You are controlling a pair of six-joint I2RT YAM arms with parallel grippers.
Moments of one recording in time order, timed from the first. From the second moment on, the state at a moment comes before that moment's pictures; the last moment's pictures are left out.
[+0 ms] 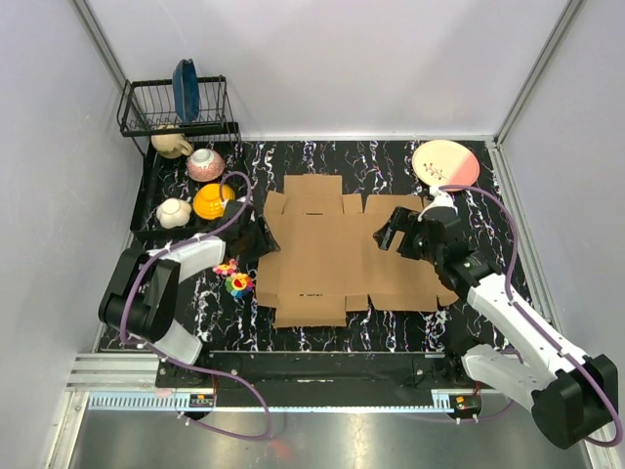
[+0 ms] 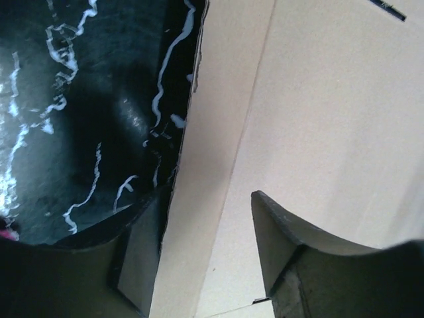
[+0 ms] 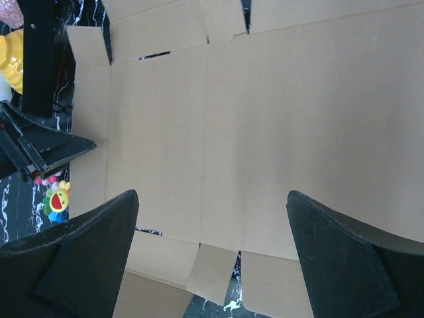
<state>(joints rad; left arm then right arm) -0.33 1.55 0.76 -0.15 0.10 -0.73 0.44 0.98 0.73 -0.30 0.03 0.62</state>
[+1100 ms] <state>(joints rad) -0.48 1.31 1.51 -0.41 0.47 -0.46 0.44 0.68 1.24 -0.62 0.19 0.53</state>
